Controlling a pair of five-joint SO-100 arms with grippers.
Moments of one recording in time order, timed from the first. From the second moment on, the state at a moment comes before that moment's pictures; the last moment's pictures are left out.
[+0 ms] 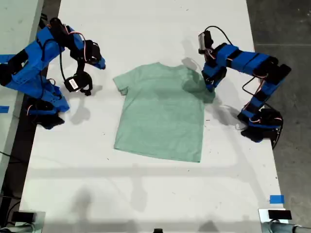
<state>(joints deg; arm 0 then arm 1) -46.1 113.2 98.5 89.5 31.8 53.0 84.6 106.7 72.2 -67.8</state>
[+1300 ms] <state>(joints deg) -45.9 113.2 99.8 89.0 31.8 28.6 73.0 47.2 92.5 -50.9</state>
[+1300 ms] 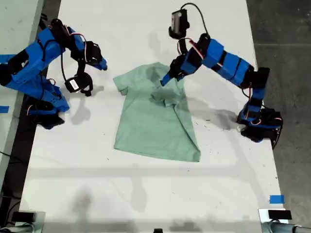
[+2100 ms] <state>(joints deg) -48.9 97.7 99.2 84.1 35.5 27.4 113.8 85.3 93.5 -48.4</state>
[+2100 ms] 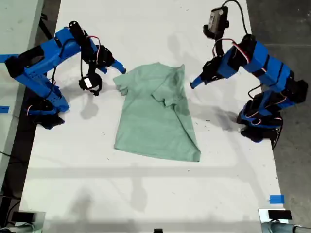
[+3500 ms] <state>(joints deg) -56.4 94.2 103.3 75.3 37.7 25.8 140.5 108.1 90.1 -43.2</state>
